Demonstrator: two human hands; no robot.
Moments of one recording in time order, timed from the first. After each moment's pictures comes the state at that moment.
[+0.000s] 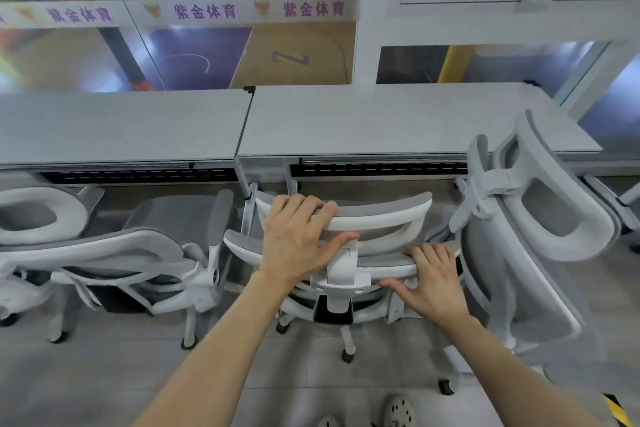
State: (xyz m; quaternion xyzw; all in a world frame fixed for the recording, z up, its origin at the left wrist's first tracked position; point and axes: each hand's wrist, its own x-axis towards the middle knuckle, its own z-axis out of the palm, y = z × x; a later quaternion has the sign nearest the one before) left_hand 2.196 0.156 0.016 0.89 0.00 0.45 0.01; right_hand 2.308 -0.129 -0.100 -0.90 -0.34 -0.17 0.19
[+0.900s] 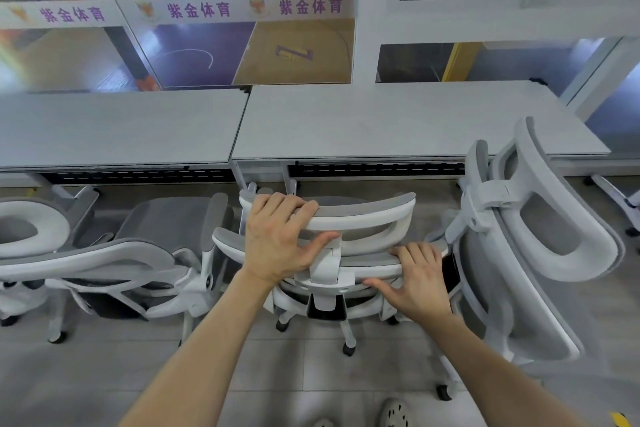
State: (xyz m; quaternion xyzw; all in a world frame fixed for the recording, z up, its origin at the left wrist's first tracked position) left_hand 2.224 0.176 0.015 0.89 0.01 0.45 0.03; right_hand 2.335 -0.106 -0.100 -0.90 -0.34 -0.17 0.23
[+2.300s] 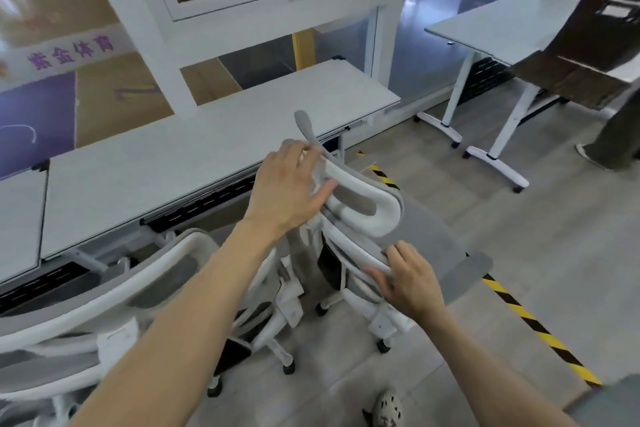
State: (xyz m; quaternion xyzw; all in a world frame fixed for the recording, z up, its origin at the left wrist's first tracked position) left_hand 2.445 -0.105 0.073 0.94 -0.21 0.25 0.07; right_hand 2.345 -0.379 -0.109 -0.94 -0.15 -0.20 0.22
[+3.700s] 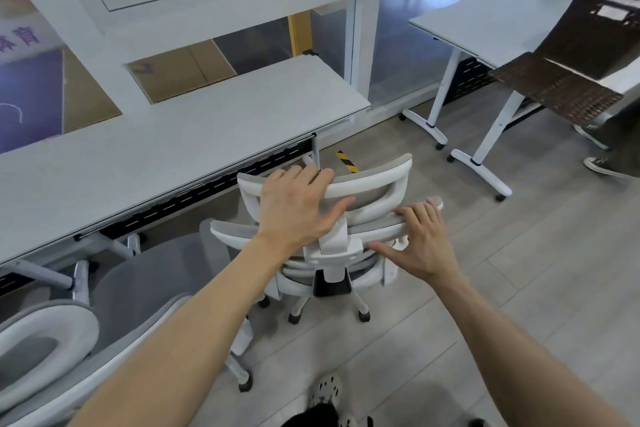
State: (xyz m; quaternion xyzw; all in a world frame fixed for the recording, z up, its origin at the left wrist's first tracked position) left_hand 2.541 -0.283 0.030 0.91 -0.19 0.35 0.06; right_hand 2.517 -0.575 -0.083 -0.96 -0.13 -0.19 0.18
